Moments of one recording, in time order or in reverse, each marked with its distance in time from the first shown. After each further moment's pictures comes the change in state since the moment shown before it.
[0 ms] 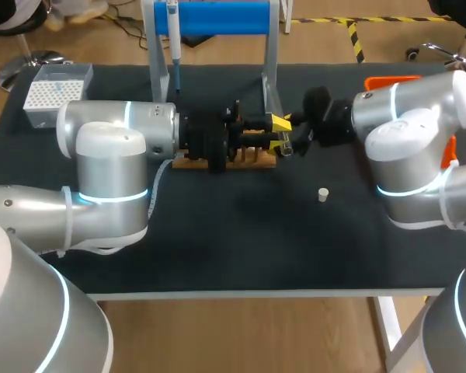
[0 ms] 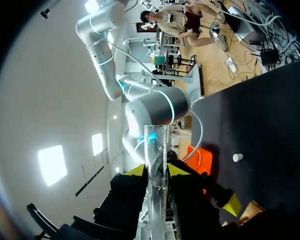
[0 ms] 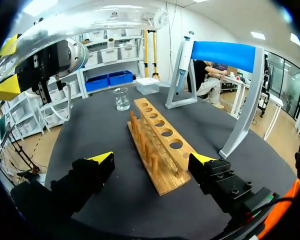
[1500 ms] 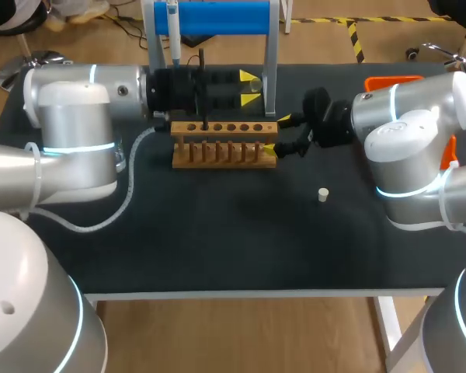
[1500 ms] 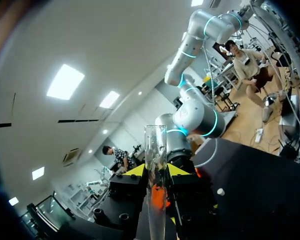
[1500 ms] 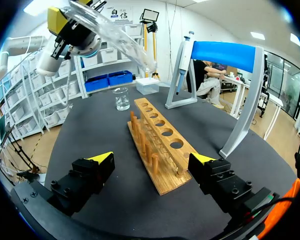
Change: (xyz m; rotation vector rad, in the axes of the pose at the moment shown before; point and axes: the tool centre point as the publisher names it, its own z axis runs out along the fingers) left arm -0.048 0.057 -0.054 0.000 -0.060 -0.766; right arm 0.001 0.000 0.000 -0.001 -0.002 0.000
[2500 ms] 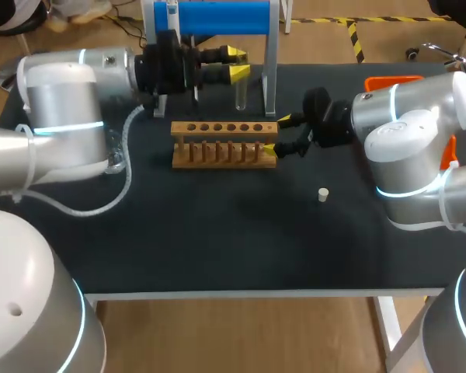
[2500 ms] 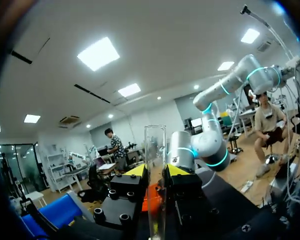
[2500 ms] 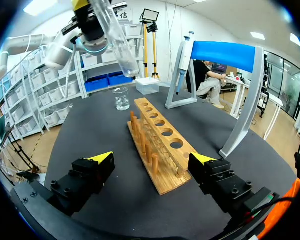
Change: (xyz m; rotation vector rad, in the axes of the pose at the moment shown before) left arm -0.043 0.001 -0.017 0.074 -0.041 -0.493; right arm 0.000 0.000 0.000 0.000 0.000 0.000
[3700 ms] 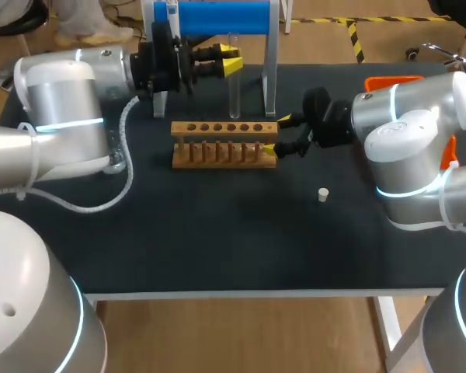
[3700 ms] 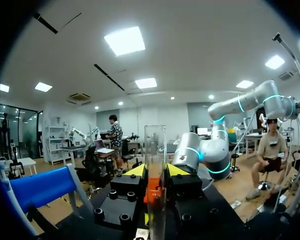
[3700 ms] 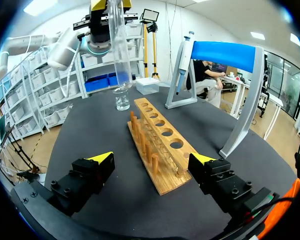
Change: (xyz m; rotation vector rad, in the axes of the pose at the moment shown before) left arm -0.023 0.021 -0.012 -0.032 -0.055 -0.248; right arm 0.000 0.000 0.000 0.000 0.000 0.000
